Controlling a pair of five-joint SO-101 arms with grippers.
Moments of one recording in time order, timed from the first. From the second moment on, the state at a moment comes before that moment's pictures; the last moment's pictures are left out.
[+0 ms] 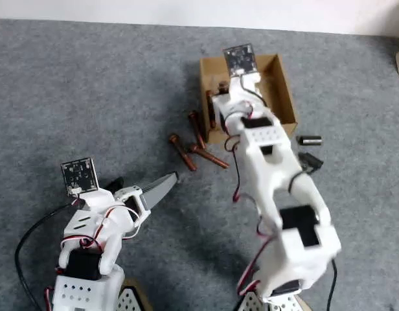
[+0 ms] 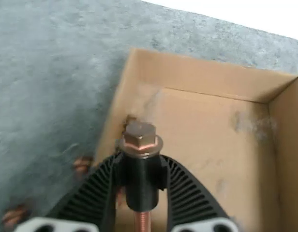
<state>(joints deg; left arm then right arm) 1.5 -103.5 96.0 52.0 25.7 -14.9 12.0 14.5 15.8 6.0</state>
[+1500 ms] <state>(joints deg) 1.5 -103.5 96.0 52.0 25.7 10.5 5.0 -1.0 61.7 -34.4</state>
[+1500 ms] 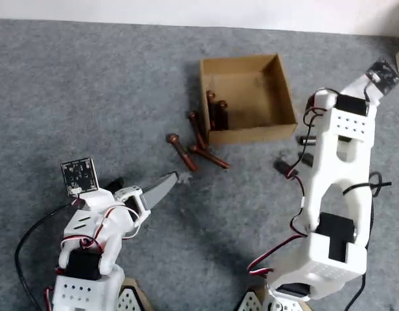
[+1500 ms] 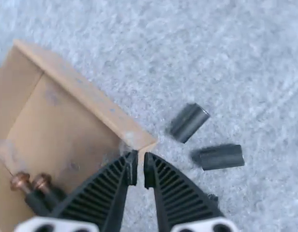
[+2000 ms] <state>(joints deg) 1.5 -103.5 96.0 52.0 25.7 11.7 5.0 8.4 55.1 -49.6</state>
